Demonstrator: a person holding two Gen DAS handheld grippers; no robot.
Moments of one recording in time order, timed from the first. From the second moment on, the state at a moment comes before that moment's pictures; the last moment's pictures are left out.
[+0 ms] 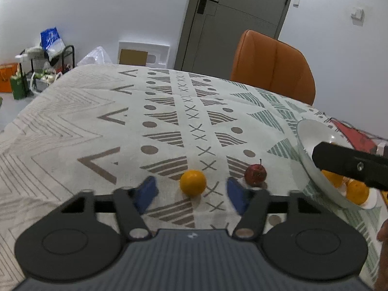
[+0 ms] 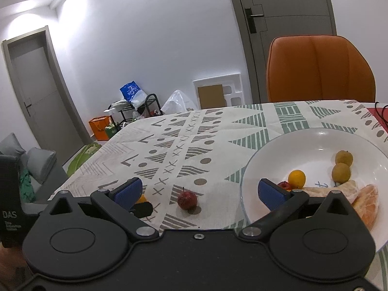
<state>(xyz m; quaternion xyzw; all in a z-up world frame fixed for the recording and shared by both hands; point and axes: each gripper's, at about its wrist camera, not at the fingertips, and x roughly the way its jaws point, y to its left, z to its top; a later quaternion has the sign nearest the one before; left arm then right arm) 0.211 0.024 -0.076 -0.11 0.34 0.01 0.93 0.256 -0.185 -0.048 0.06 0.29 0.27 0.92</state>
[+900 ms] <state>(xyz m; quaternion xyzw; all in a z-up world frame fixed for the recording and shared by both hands) 0.192 0.068 -0.067 -0.15 0.32 0.03 0.93 0.269 -0.135 -0.065 -0.01 0.31 0.29 0.91</state>
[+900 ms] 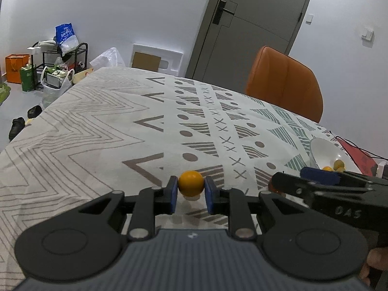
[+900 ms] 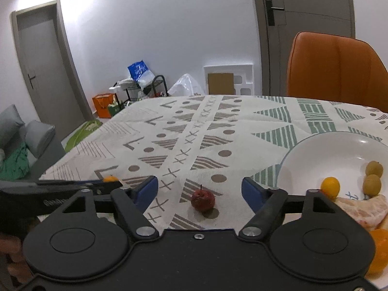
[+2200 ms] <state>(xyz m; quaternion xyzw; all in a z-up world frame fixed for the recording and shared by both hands) 0.190 0.000 -0.035 -0.11 0.29 -0.03 0.95 0.249 -0.185 -0.040 0.00 0.27 0.26 0.93</state>
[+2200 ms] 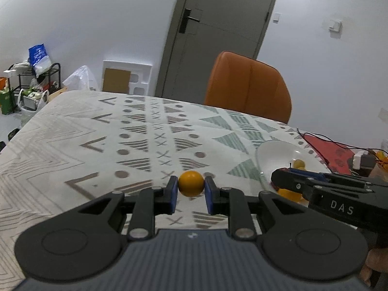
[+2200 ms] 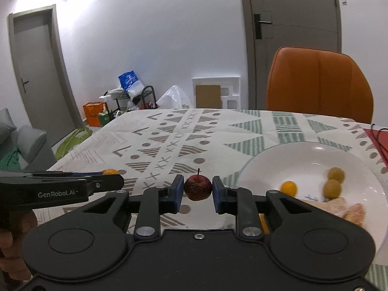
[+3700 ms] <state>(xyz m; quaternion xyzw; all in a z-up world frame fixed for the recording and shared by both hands) 0.242 -0.104 -0.032 -0.06 0.30 -0.09 0.95 0.271 -0.303 -0.055 0.07 0.27 0.18 0.95</state>
